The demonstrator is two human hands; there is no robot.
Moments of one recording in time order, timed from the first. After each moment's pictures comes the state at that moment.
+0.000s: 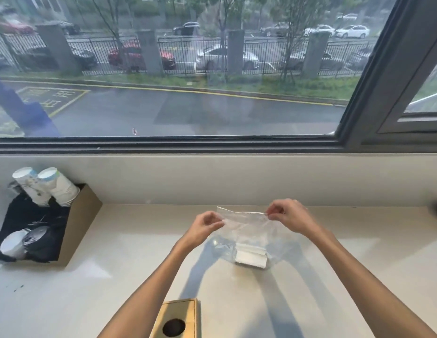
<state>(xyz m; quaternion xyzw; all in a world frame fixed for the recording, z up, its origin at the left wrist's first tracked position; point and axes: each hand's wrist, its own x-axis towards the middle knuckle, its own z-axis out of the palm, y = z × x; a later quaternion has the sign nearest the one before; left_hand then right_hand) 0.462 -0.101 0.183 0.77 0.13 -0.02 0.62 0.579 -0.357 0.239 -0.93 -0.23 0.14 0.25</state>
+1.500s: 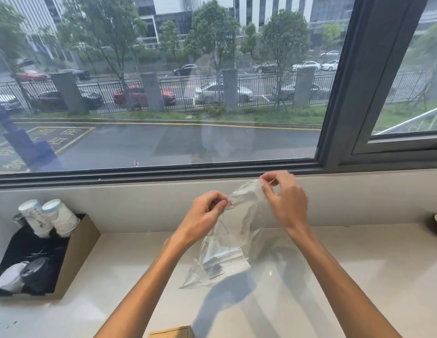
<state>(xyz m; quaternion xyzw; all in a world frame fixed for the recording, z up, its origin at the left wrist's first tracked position) 0.448 -0.159 0.350 0.84 -0.01 0.14 0.52 0.547 -0.348 0.340 -0.83 -0.22 -0.28 0.42</state>
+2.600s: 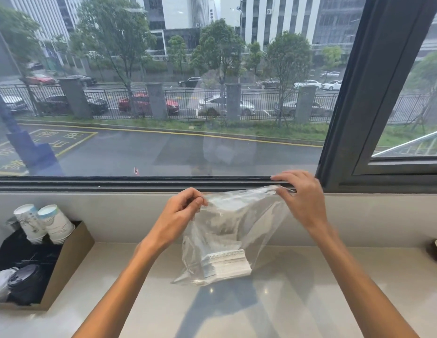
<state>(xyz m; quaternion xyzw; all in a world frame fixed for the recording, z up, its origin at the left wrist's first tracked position) 0.435 -0.121 0.385 0.81 -0.02 0.20 0.55 0.591 -0.382 0.376 -0.85 -0.30 -0.30 0.31</state>
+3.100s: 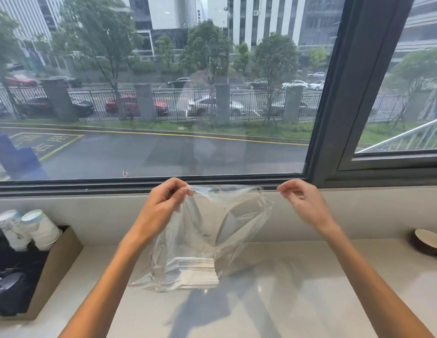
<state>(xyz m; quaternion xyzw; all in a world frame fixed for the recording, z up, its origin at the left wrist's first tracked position) 0.432 -0.117 0.405 0.80 -0.04 0.24 0.55 0.586 -0.418 0.370 -0.84 -0.23 -0.11 0.48</state>
